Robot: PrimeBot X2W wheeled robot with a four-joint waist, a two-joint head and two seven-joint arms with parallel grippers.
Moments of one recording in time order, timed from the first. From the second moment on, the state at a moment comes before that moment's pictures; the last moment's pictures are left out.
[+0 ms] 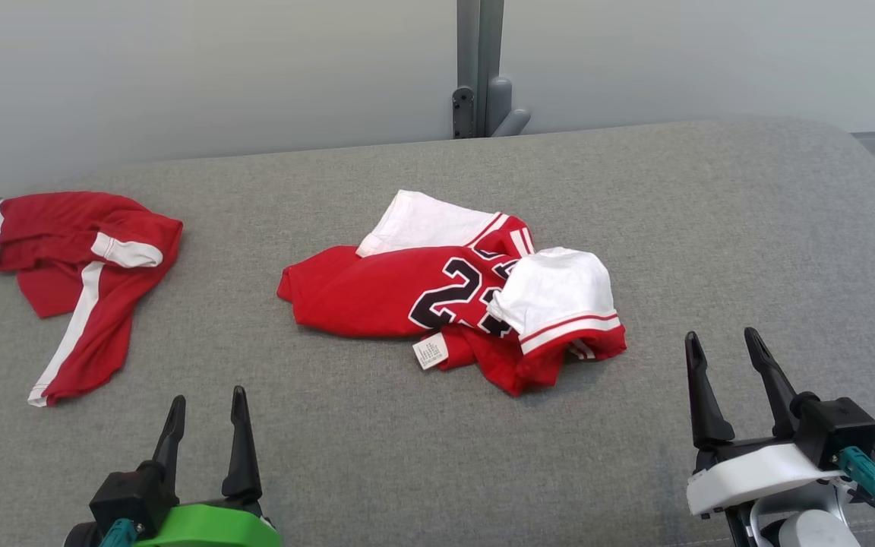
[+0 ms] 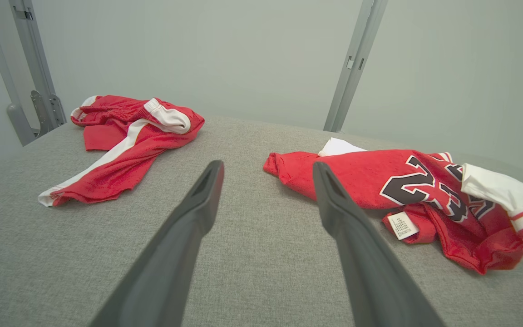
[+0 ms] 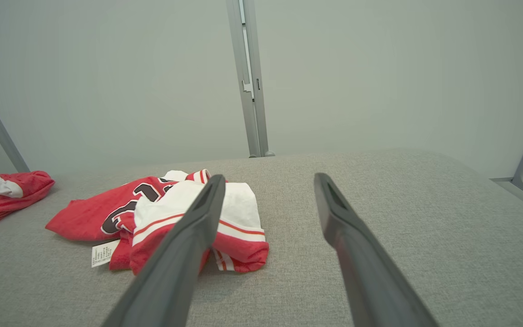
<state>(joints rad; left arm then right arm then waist) 0.03 0.05 -0.07 0.21 -0.29 -0.02 -0.26 0.00 -0.05 0.00 0.12 0.15 0.13 -0.26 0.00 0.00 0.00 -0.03</state>
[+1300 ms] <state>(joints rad) -0.03 0.05 -0.18 0.18 -0.33 0.00 -0.27 -0.39 -0.05 0.23 0.49 0.02 0.13 -0.12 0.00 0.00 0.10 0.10</state>
